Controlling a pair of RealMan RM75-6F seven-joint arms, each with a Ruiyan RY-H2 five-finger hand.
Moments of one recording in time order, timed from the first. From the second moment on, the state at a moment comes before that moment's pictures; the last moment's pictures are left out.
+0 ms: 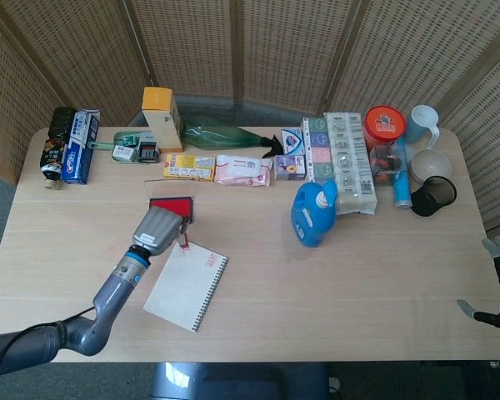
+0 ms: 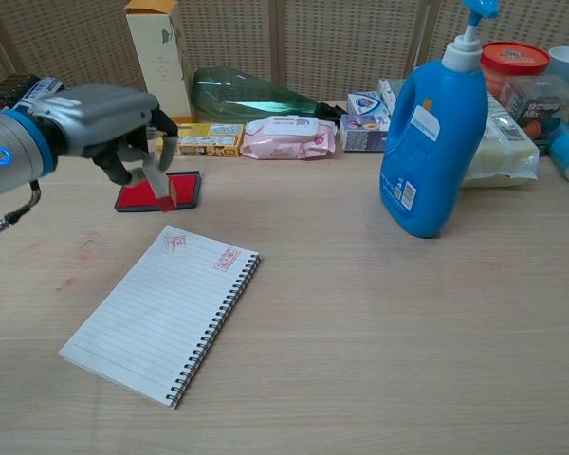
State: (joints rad) left arm -0.76 -1.55 -0.16 -1.46 1.10 1.00 0.51; right arm 0.04 -0.88 0.10 -1.90 -1.29 1.42 0.01
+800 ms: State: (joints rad) left arm -0.66 -1.45 -0.10 -1.36 1.11 1.03 0.42; right arm 0.03 -0.88 0.10 -1.91 -1.32 1.43 0.01
